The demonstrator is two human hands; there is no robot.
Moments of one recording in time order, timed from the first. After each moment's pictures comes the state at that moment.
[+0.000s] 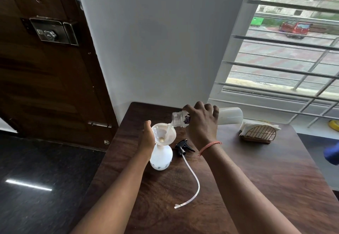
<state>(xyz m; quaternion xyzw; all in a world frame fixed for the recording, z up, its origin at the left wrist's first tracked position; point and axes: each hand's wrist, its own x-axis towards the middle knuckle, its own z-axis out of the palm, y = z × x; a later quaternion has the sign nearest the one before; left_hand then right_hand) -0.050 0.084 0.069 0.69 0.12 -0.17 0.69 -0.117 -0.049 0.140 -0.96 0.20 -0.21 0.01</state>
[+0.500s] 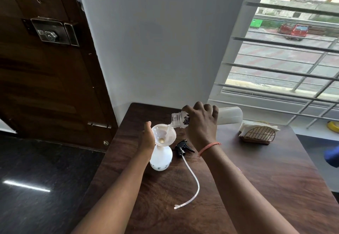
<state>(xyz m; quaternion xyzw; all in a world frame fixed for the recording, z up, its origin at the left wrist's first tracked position) -0.049 0.084 0.066 0.70 0.12 -0.18 0.68 -0.117 -0.048 0.142 -0.96 0.19 -0.21 0.00</state>
